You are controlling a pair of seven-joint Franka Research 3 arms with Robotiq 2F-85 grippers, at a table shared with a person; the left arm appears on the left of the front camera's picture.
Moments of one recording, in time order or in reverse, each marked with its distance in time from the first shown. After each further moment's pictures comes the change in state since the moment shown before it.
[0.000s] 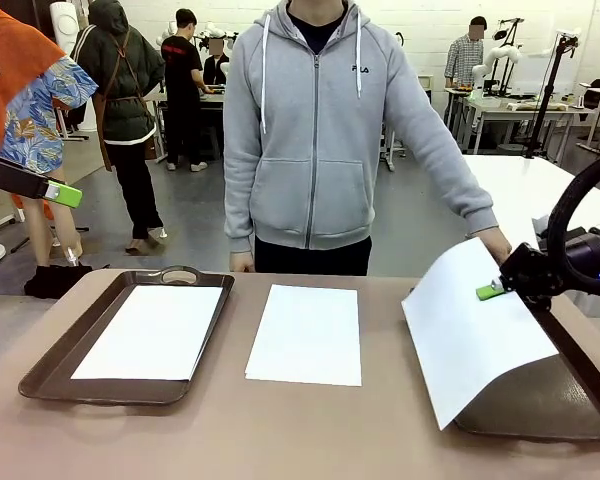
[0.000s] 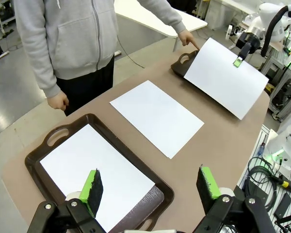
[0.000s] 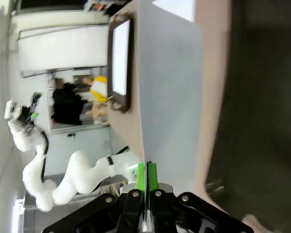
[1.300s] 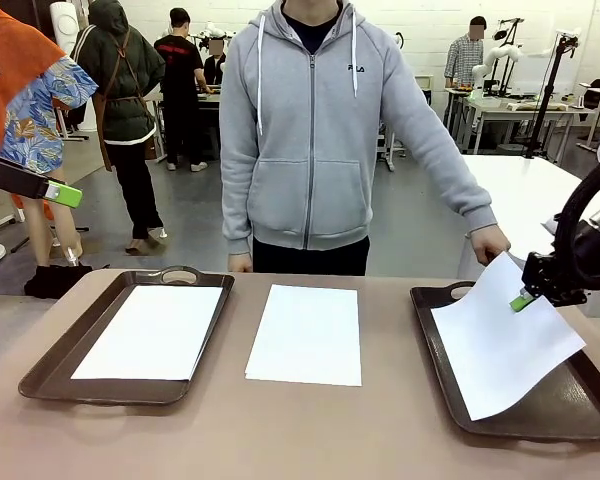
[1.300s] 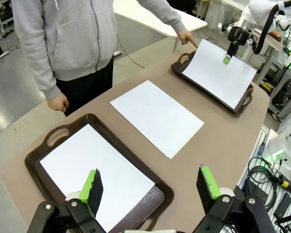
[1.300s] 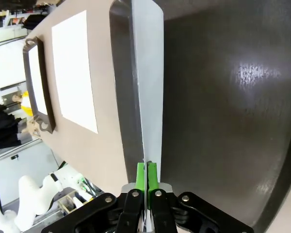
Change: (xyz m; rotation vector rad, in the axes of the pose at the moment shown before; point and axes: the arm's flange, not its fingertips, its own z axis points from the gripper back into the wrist) left arm 0.000 0.000 0.000 0.000 0.000 0.000; right arm 0.059 -0.023 0.034 -0.400 0.042 -0.091
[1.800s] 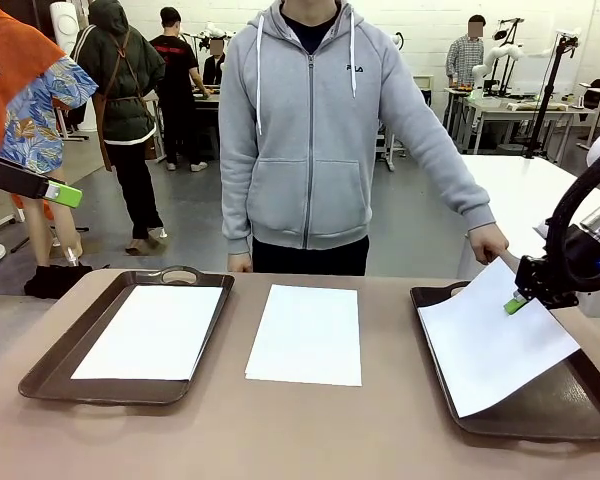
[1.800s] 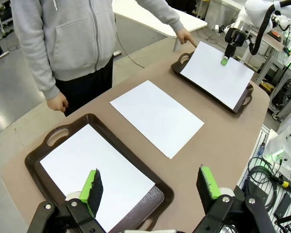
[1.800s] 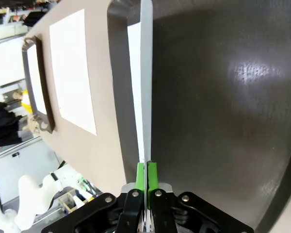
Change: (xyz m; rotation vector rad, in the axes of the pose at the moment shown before) left arm 0.000 0.000 0.000 0.000 0.000 0.000; right arm 0.009 -0.006 -0.008 0.008 0.011 -0.002
